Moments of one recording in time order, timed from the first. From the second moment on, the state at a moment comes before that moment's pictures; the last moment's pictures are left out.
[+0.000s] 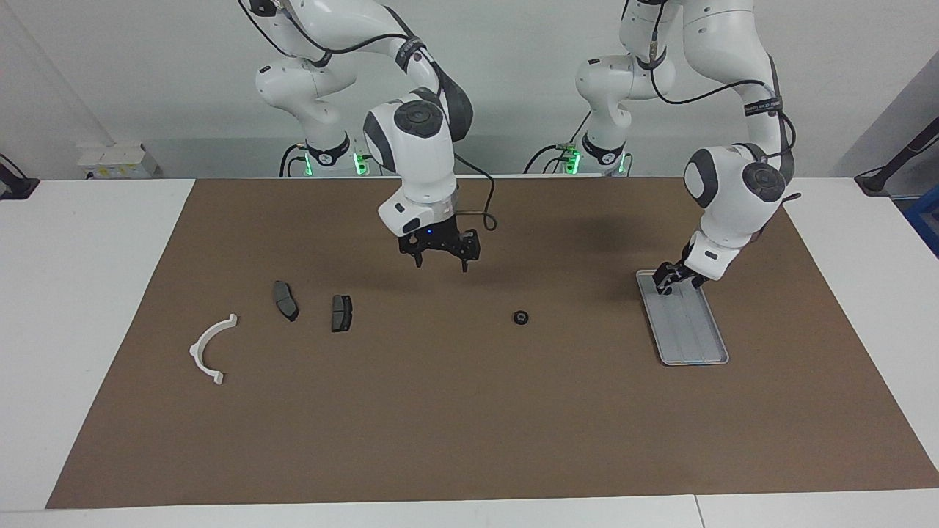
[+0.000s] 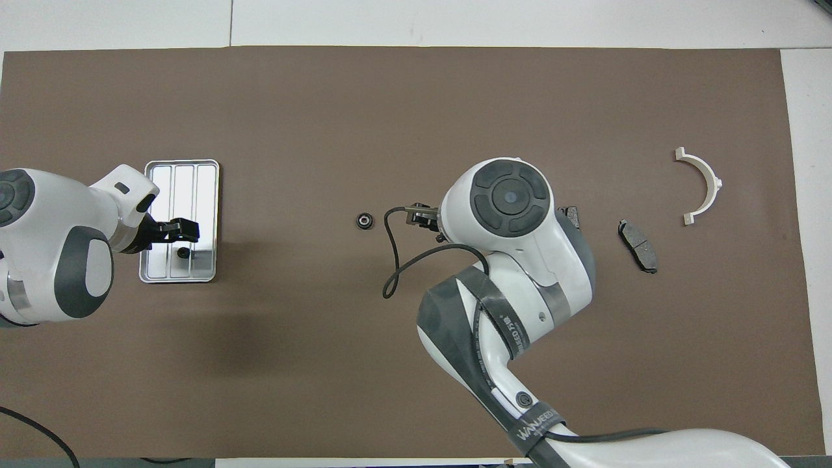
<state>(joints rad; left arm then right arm) -0.03 0.12 0.03 -2.20 -0.02 2.30 -0.07 0.53 0.27 0.02 -1.76 0.01 2.12 0.78</state>
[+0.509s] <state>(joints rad) -0.03 0.12 0.03 -2.25 -0.02 2.34 -0.07 0.64 0.61 0.02 -1.40 -0.10 2.03 0.99</state>
